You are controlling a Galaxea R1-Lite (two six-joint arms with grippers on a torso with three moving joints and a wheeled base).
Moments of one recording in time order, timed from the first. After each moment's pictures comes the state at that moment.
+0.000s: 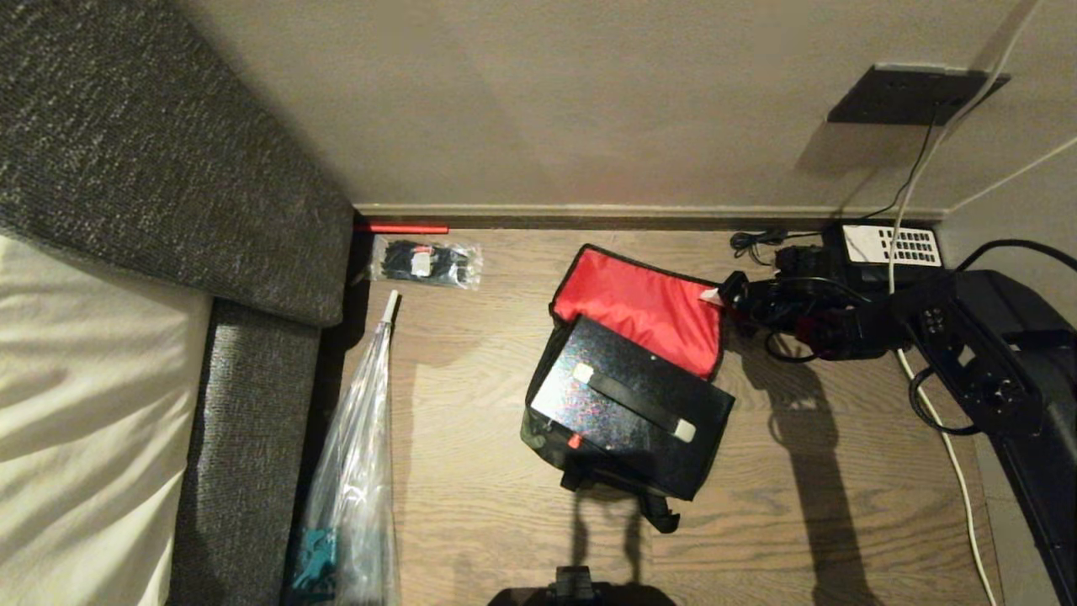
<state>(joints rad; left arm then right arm) 0.01 0.00 0.00 0.00 0.00 0.01 0.02 2.55 -1.81 -0.49 0.40 0.89</state>
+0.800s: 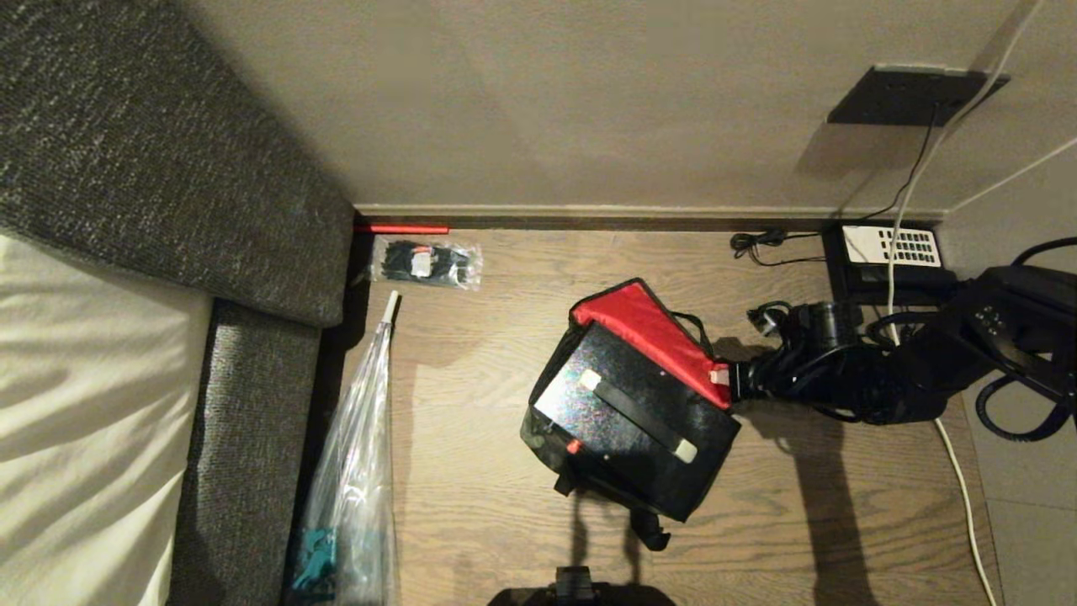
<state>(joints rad) 0.01 0.00 0.00 0.00 0.00 0.01 0.06 2.31 -1.16 -0.59 0.41 0.04</state>
